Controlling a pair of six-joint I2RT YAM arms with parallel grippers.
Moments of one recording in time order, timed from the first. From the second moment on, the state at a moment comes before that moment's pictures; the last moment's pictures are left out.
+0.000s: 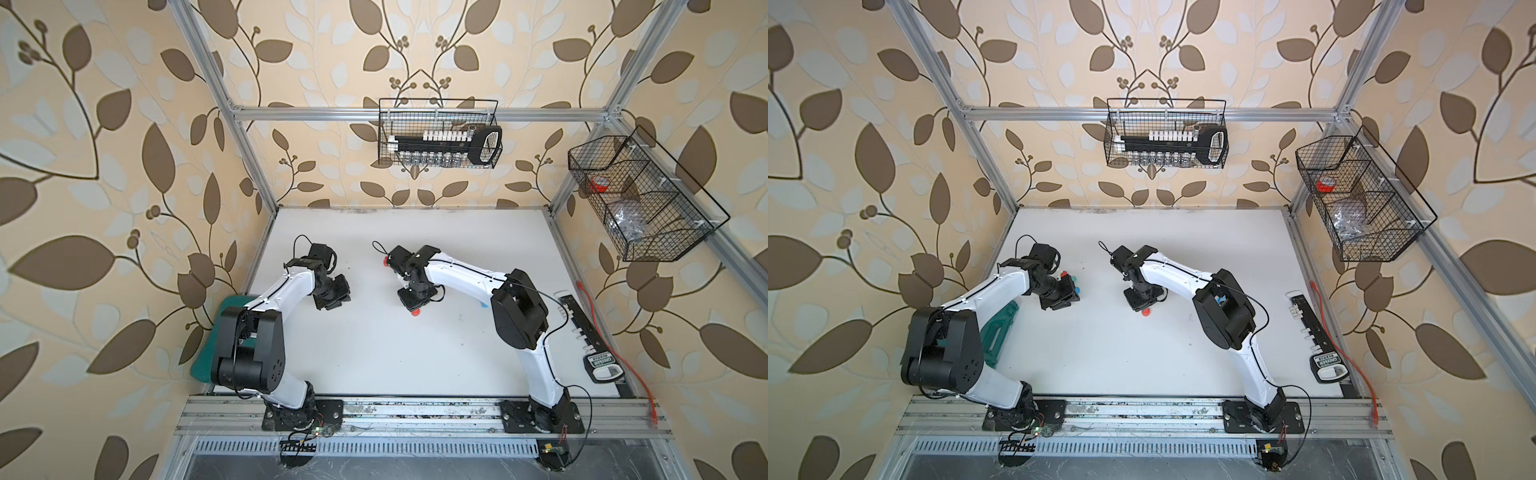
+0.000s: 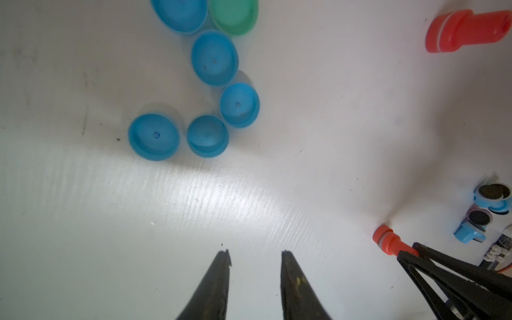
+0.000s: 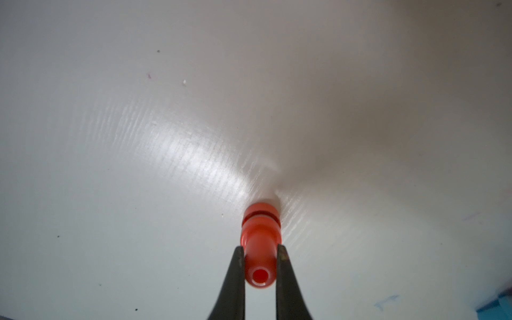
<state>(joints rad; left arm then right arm) -0.08 1.52 0.98 -0.77 0.29 -0.56 0.79 2.17 1.77 -1.11 0.05 0.30</state>
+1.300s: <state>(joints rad) -0.08 1.51 0.98 -0.77 0.29 -0.56 0.79 2.17 1.79 -1.10 0.05 0.30</state>
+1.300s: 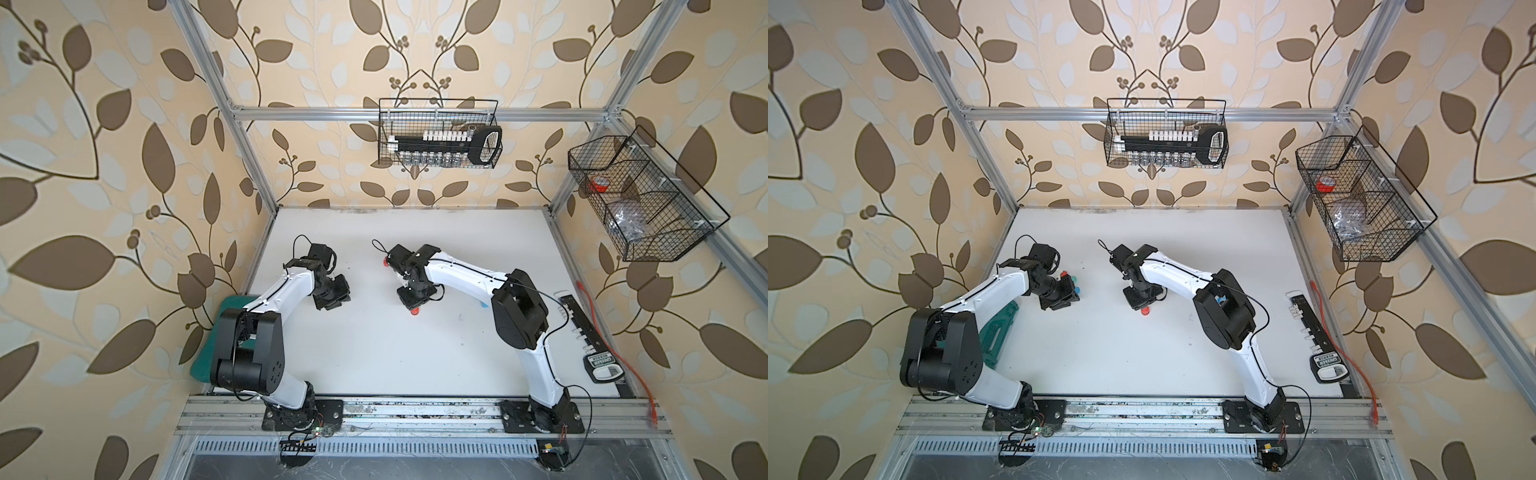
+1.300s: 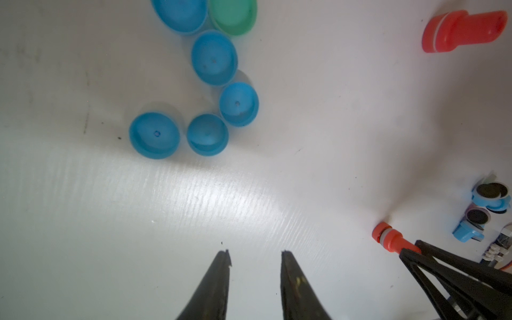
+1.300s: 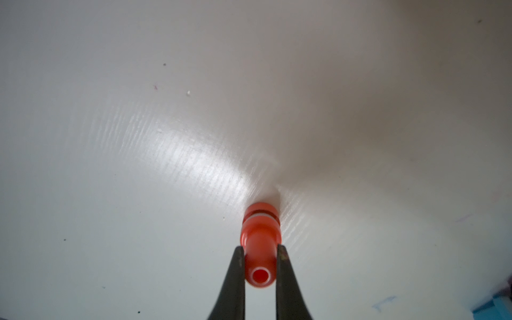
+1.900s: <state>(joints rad) -0.08 1.51 0.98 -0.77 0.29 -0.56 0.79 2.16 1.77 -1.08 0.05 0.31</state>
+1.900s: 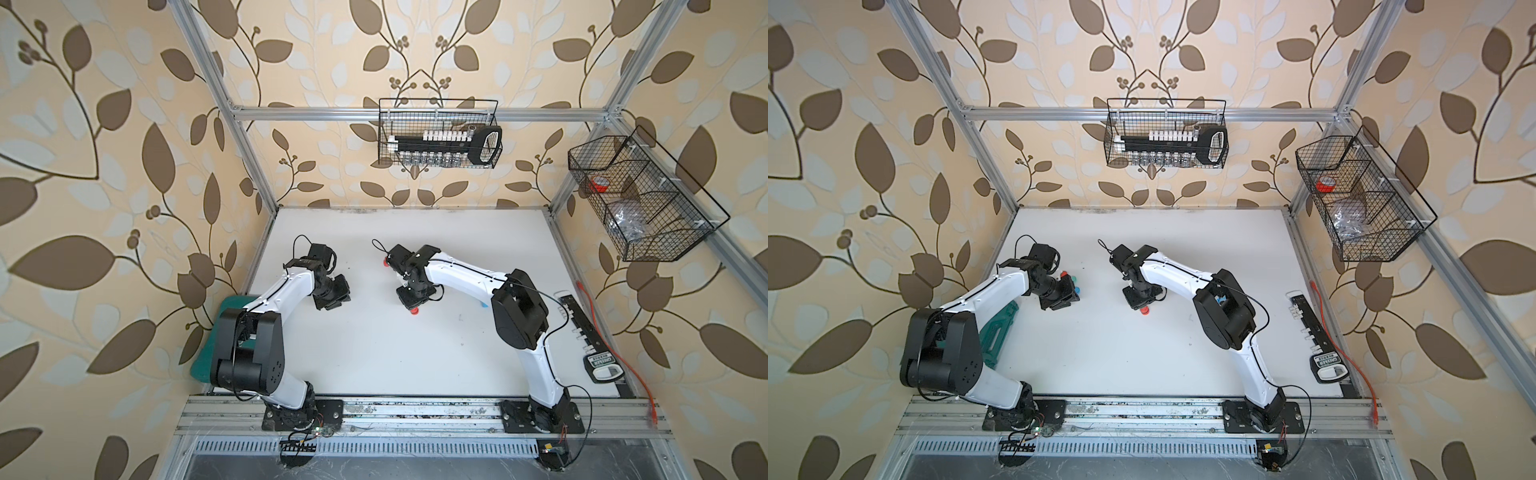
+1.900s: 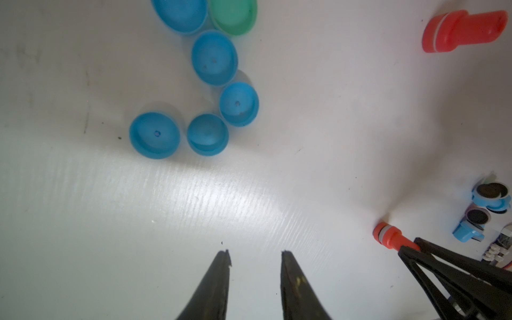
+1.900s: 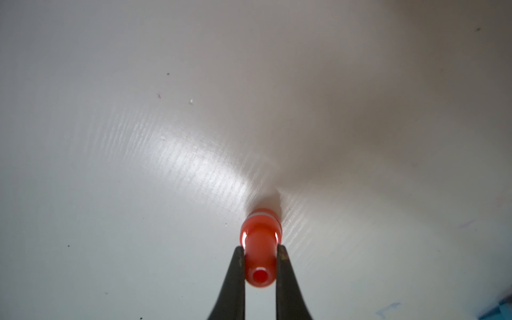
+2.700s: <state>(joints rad) -0.08 1.50 0.96 -0.77 0.28 -0.56 0.79 2.09 1.71 -1.04 0.06 0.33</state>
